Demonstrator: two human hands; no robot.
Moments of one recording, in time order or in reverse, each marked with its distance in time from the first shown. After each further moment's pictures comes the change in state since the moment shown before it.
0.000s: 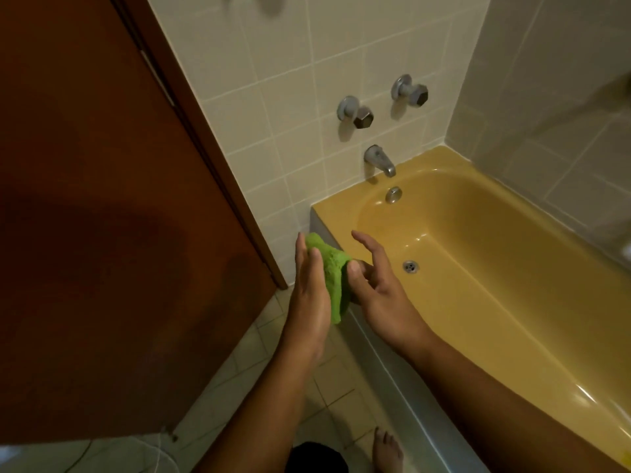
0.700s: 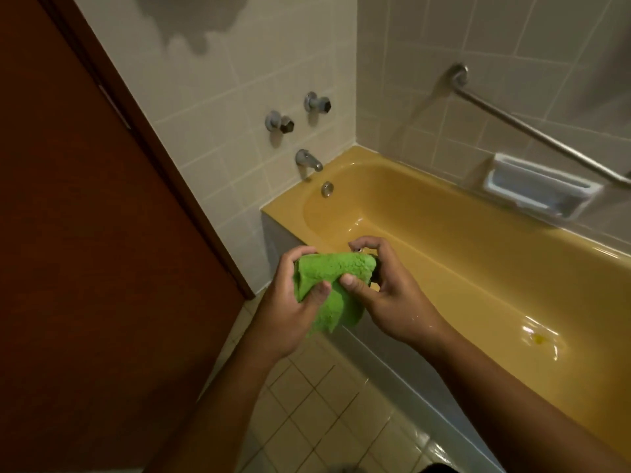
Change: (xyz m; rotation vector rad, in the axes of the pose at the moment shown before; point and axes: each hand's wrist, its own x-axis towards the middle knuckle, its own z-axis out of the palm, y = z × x) left_hand -0.179 -0.023 -0.076 0.281 -0.509 0.396; right_hand -0.233 -0.035 0.029 -0.147 0.248 -0.168
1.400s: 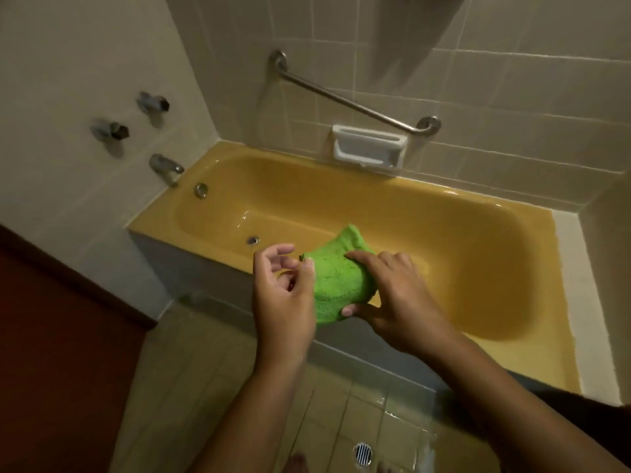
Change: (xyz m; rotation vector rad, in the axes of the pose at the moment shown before) left_hand -0.067 0.077 0.233 -0.286 0.139 -0.009; right_hand -0.203 -0.008 -0.162 -1.054 0.311 0.140
